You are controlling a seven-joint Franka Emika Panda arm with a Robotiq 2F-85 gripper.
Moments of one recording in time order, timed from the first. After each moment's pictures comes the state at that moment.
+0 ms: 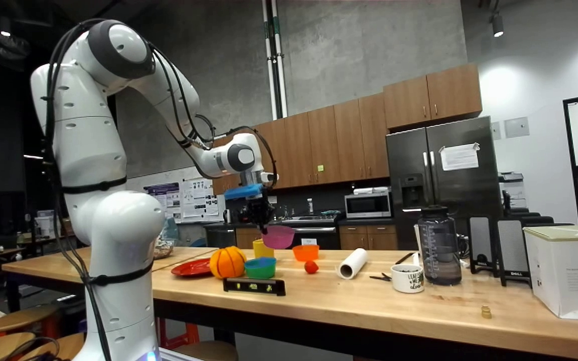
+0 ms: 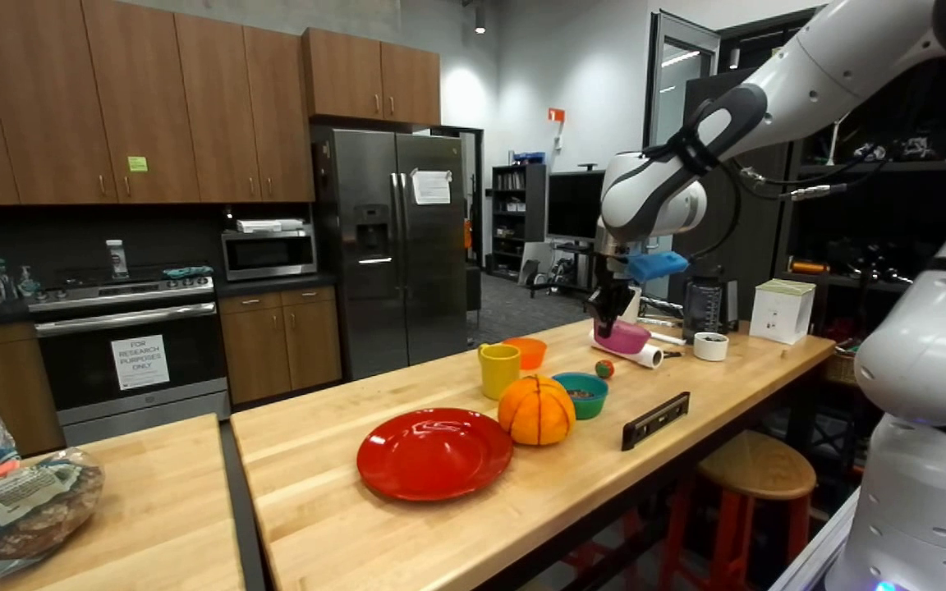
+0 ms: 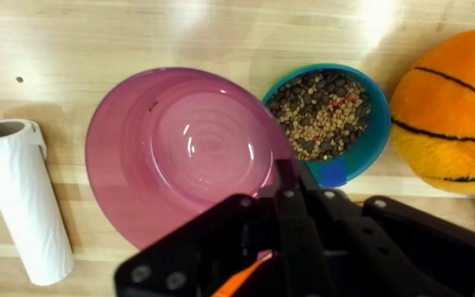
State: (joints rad) arm -0.18 -0.25 0.11 -2.49 0.00 2.40 -0.08
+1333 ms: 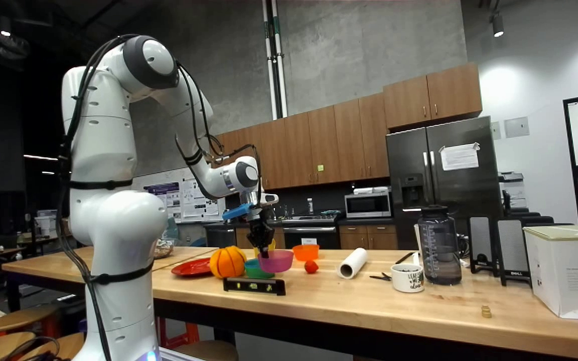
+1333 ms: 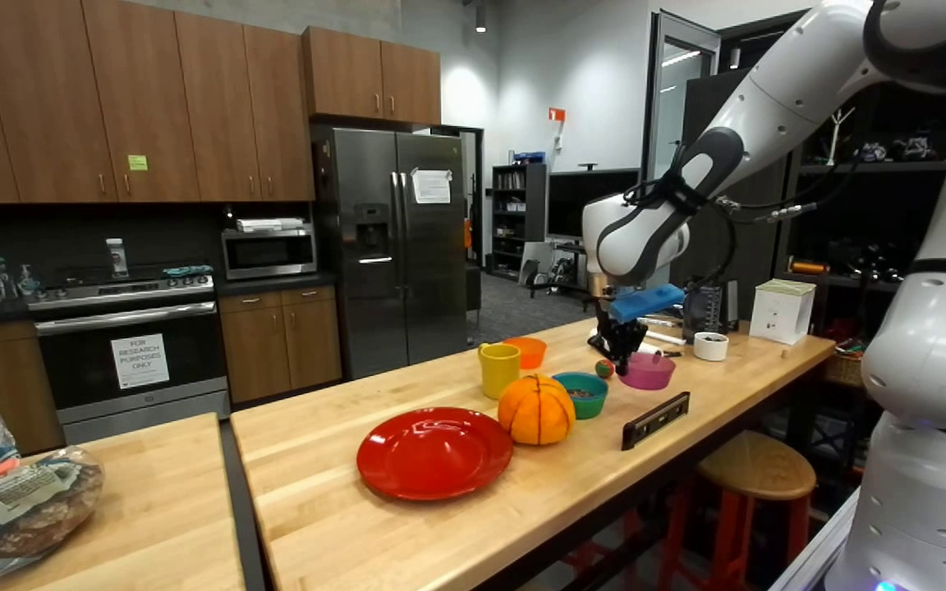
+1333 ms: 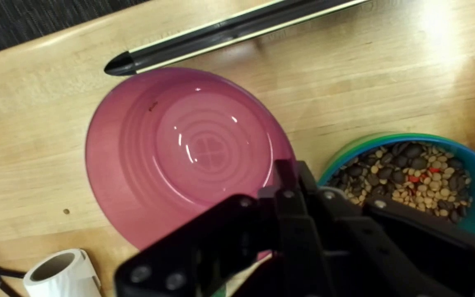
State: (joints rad) arm -0.11 -0.08 0.07 -2.49 -0.24 2.34 0.41
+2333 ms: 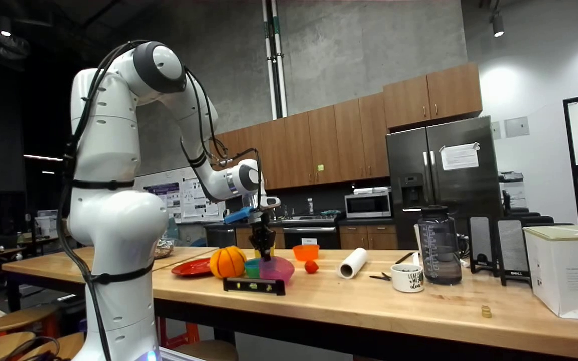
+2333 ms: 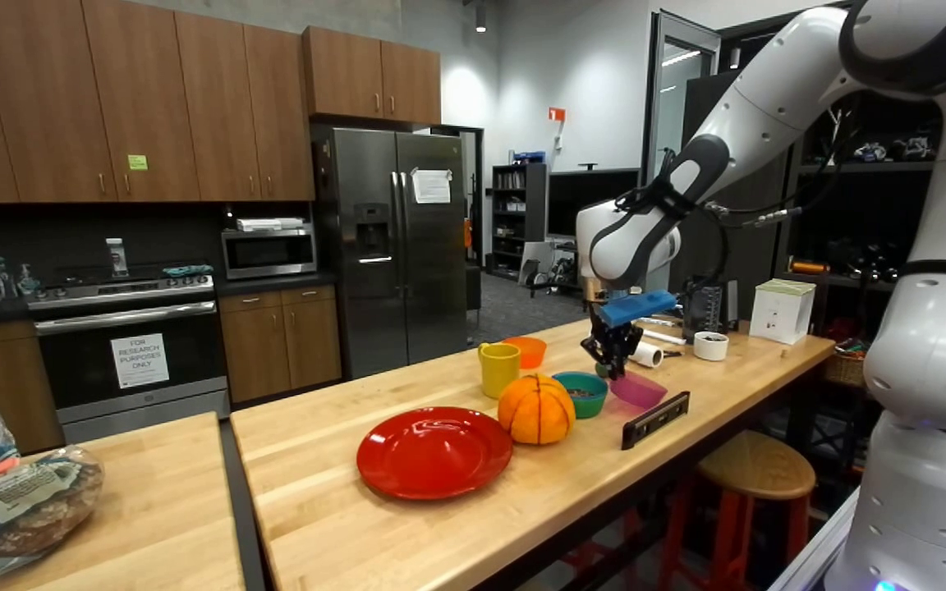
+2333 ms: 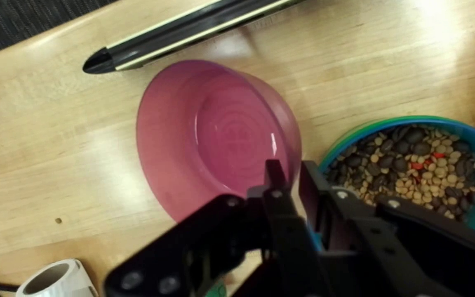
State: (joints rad) arm -0.09 -0.03 0.05 -2.45 -0.24 2.35 0.46
